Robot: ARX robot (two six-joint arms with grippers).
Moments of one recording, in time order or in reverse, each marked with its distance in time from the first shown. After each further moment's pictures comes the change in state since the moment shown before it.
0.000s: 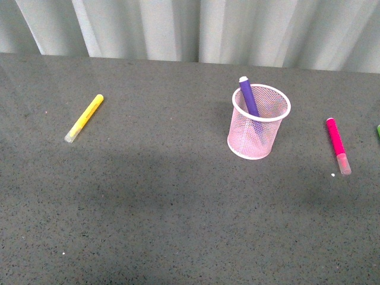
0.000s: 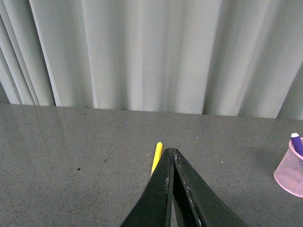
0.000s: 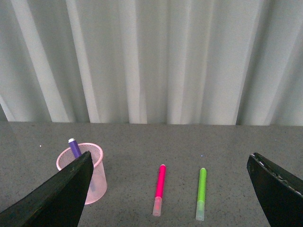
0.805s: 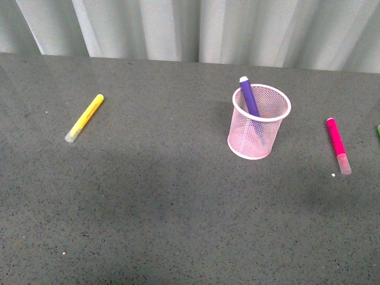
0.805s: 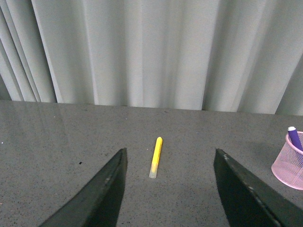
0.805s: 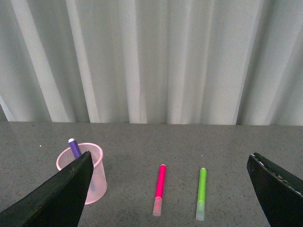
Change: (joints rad) left arm -0.001 -0.196 0.000 -0.203 0.000 0.000; right arm 0.000 0.000 0.000 0.000 0.000 0.000
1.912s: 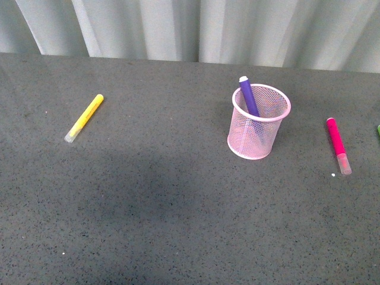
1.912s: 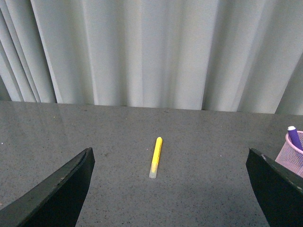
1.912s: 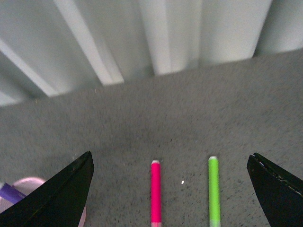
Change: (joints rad) left arm 0.000 0.000 0.000 0.000 0.000 0.003; right arm -0.086 1.571 0.821 0.202 -0.072 0.143
